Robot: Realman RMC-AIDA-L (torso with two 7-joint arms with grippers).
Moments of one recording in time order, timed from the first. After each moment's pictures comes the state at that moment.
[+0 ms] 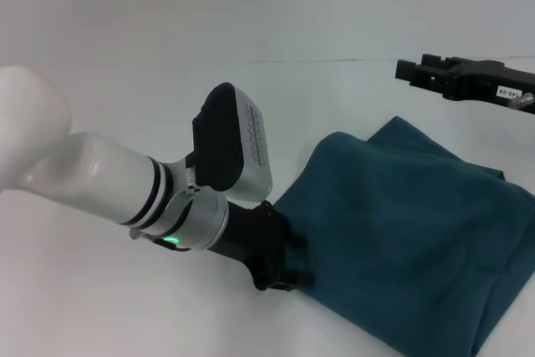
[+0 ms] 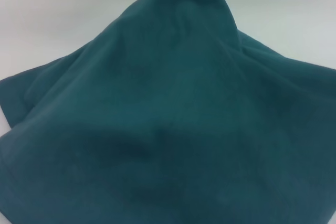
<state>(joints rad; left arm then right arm) -0.64 -2.18 1.47 0.92 2.22 1.17 -1.69 0.46 2.09 -0.96 -0.96 -1.78 -1.10 1.92</state>
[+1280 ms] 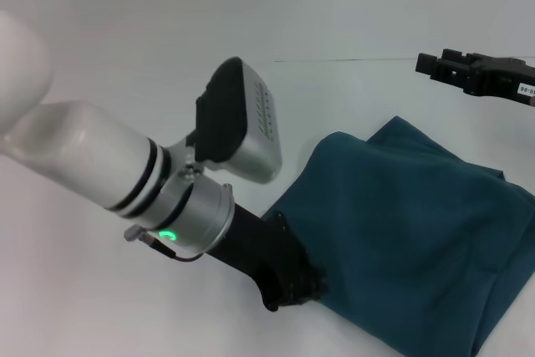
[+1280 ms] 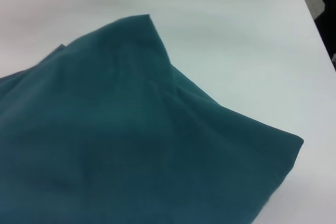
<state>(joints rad) -0.64 -2.17 1.44 1.12 2.23 1.45 -1.89 0.46 2.09 -0.87 -0.94 -1.78 -1.13 1.89</state>
